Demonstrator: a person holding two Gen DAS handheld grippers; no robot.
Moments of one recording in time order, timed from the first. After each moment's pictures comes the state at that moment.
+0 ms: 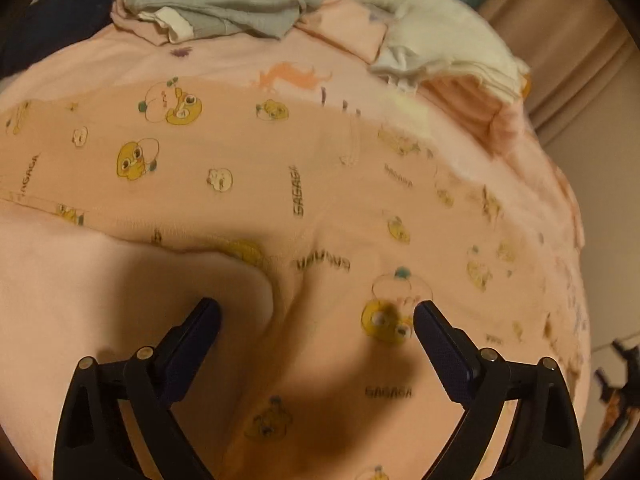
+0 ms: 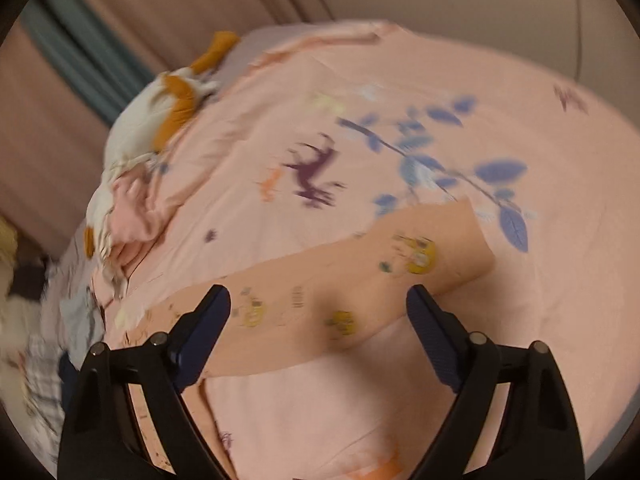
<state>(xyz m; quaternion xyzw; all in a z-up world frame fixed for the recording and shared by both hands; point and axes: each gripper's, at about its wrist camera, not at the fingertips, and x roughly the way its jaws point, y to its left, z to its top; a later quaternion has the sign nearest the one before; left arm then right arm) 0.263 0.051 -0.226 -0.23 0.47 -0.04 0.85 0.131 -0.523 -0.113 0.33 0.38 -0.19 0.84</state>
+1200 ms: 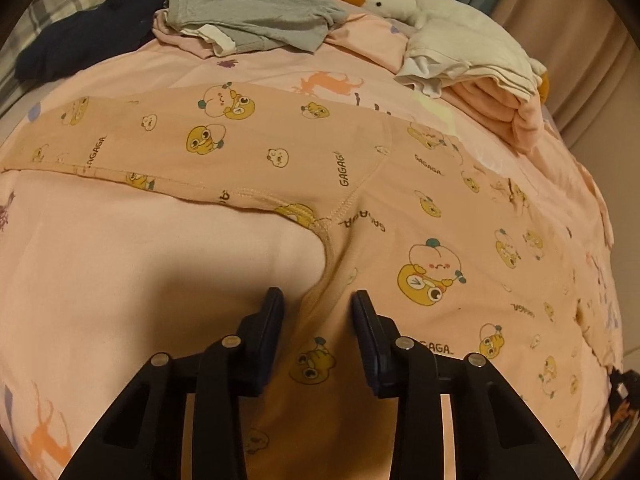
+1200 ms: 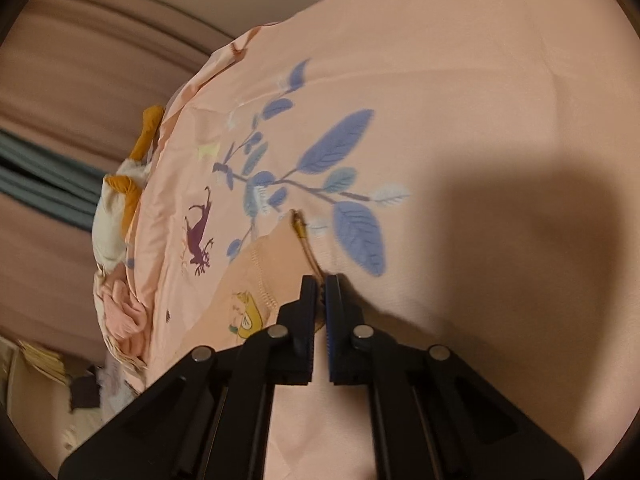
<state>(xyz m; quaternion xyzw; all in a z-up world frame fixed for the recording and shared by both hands) 0.234 0.045 -0.225 -0.18 0.48 0.04 0.86 0.077 -0.624 -0.183 0.49 0.29 -0.22 0.79</state>
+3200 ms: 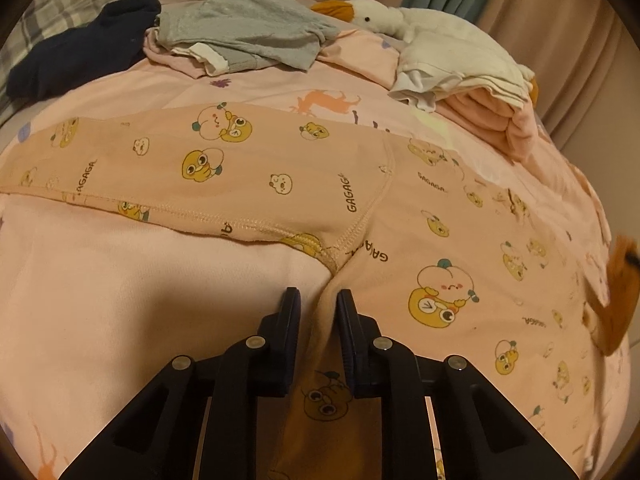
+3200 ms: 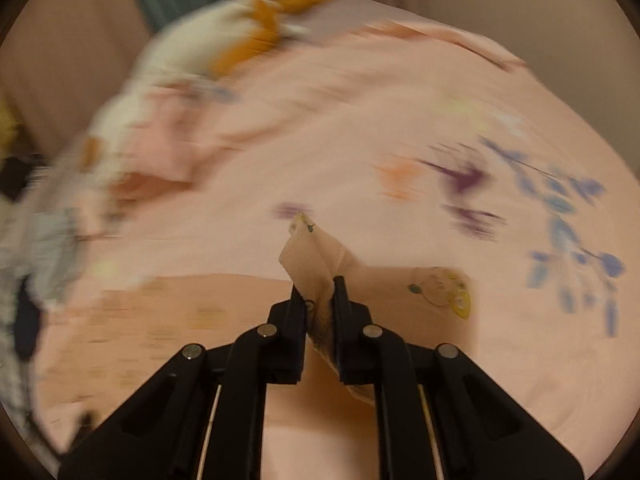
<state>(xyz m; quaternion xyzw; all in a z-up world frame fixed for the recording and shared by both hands) 0.237 0.055 -0.232 -0.17 0.44 0.02 0.88 0.287 -0.406 -0.094 0.17 0.42 -0.09 0.89</state>
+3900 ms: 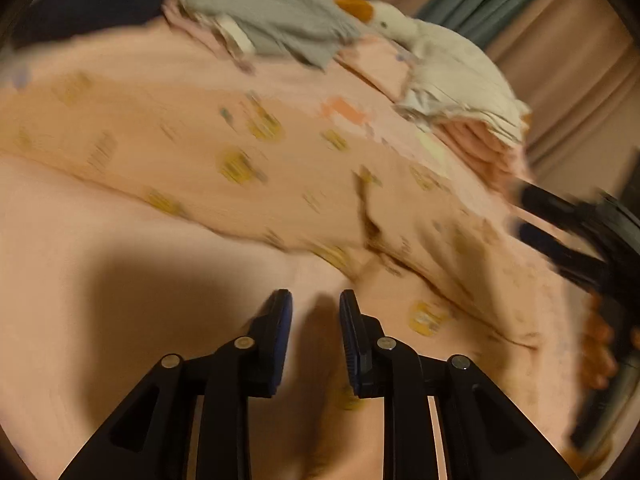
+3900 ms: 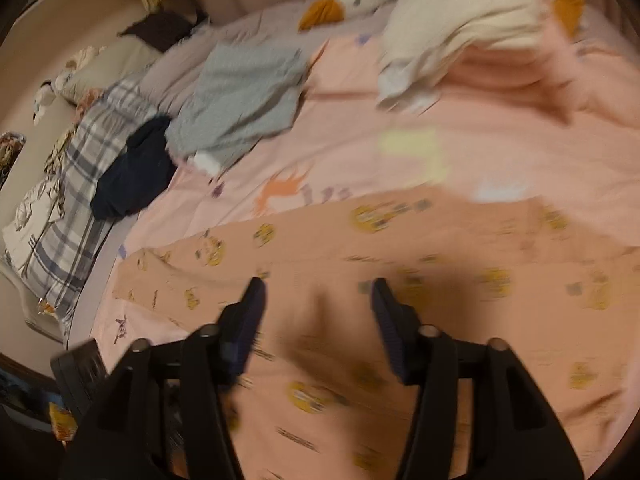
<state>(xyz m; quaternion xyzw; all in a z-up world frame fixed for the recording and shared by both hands) 0.231 0.099 -0.216 -0.24 0.45 0.01 0.86 0.342 -0.098 -0.150 0.08 0.49 0.18 0.85</state>
